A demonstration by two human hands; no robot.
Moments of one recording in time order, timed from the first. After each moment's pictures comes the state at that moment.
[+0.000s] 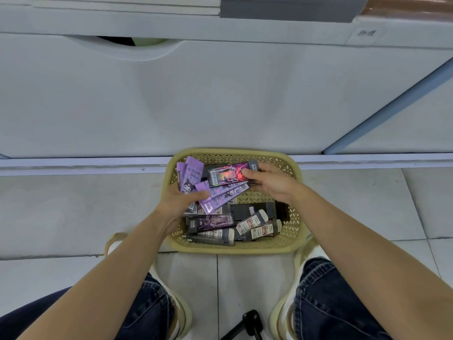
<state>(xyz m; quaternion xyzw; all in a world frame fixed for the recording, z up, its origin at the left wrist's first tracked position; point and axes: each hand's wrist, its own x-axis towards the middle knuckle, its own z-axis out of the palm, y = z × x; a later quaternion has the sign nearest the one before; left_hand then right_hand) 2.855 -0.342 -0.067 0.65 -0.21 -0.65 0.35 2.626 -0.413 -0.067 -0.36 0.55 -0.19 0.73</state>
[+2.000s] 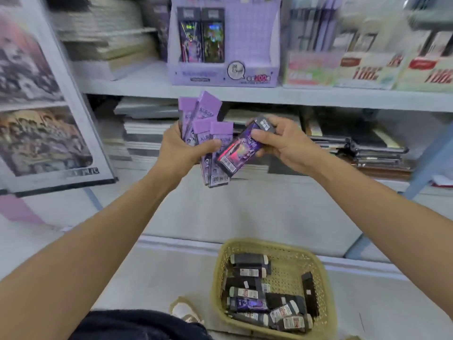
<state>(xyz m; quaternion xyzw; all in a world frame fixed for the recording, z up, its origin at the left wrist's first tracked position) 2.946 -0.363 0.273 0.50 -0.54 -0.31 0.60 2.727 -0.431 0.295 -0.69 0.26 -0.39 0.55</state>
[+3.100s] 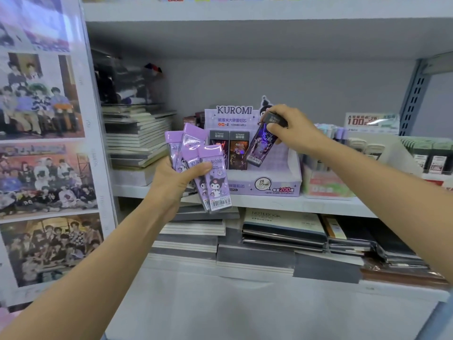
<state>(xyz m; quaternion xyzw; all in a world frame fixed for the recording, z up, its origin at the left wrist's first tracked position) 3.019 -0.416 0.393 0.42 -0.51 -0.33 0.67 2.786 -0.524 0.486 -0.84 0.37 -0.40 0.09</state>
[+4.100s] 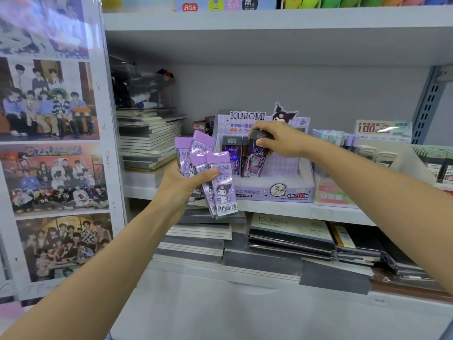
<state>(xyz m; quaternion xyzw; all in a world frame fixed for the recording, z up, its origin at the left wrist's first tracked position) 3.023 -0.415 0.392 0.43 -0.50 -0.35 0.67 2.816 -0.539 0.489 -0.91 0.35 -0.23 0.05</state>
